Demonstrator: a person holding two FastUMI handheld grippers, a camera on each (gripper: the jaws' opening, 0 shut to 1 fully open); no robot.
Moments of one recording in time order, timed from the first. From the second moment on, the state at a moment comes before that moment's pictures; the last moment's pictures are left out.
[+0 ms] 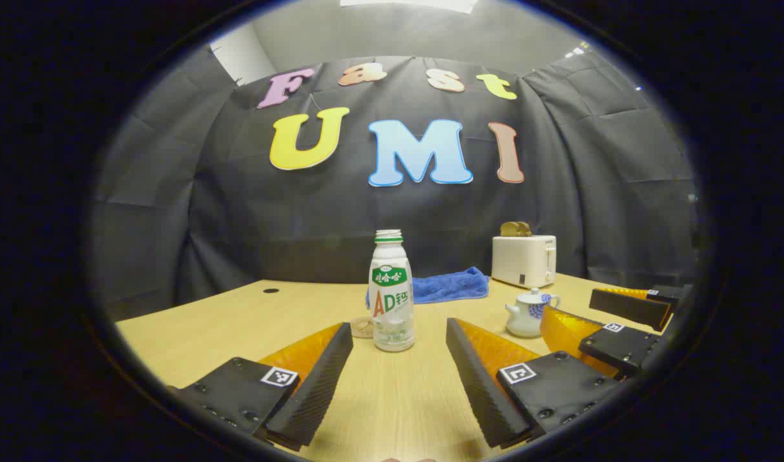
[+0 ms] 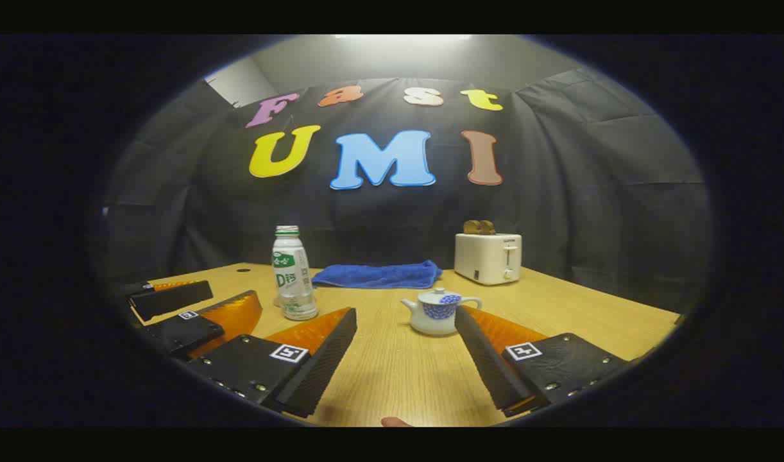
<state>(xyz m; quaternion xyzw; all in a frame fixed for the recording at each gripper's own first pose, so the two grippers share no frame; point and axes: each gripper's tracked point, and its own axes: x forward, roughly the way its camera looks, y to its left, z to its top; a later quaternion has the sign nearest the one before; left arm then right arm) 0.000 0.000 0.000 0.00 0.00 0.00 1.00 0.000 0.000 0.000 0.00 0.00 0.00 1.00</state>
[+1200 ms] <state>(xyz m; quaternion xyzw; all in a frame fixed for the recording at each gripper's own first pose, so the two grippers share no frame) 0.119 0.021 0.043 -0.01 -0.01 -0.04 1.00 0.128 -0.052 -0.005 -0.02 0.08 -0.02 1.00</state>
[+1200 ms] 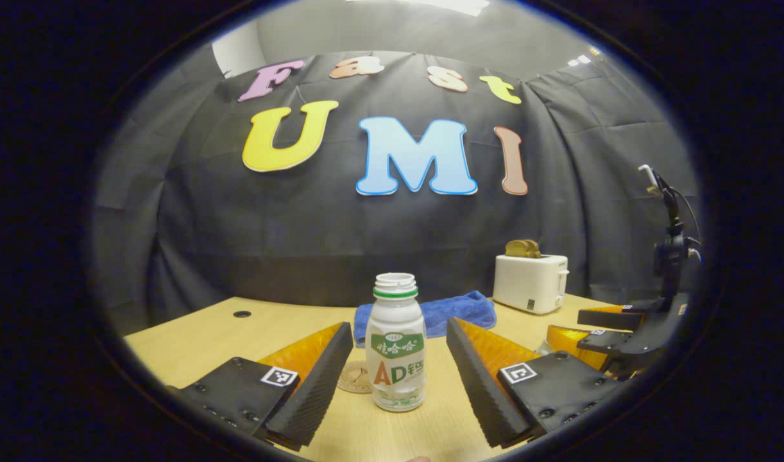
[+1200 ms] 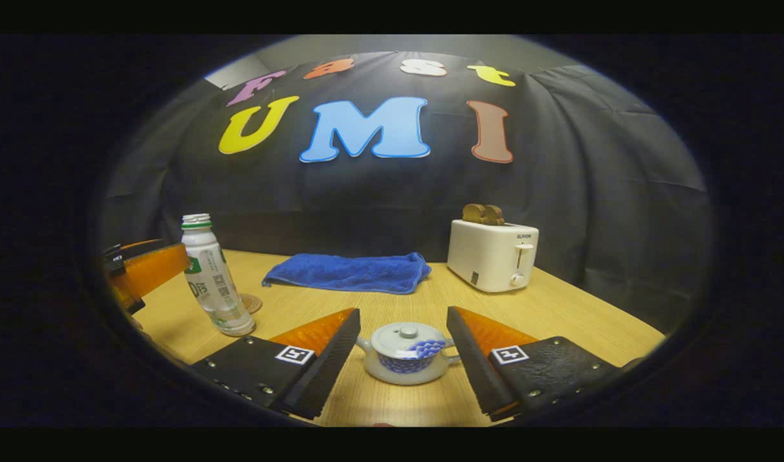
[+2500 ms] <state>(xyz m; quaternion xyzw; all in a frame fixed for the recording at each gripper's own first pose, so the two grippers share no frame) 0.183 0.024 -0.007 0.01 0.04 -0.03 1.00 0.114 -0.032 0.022 -0.03 0.02 0.02 1.00</state>
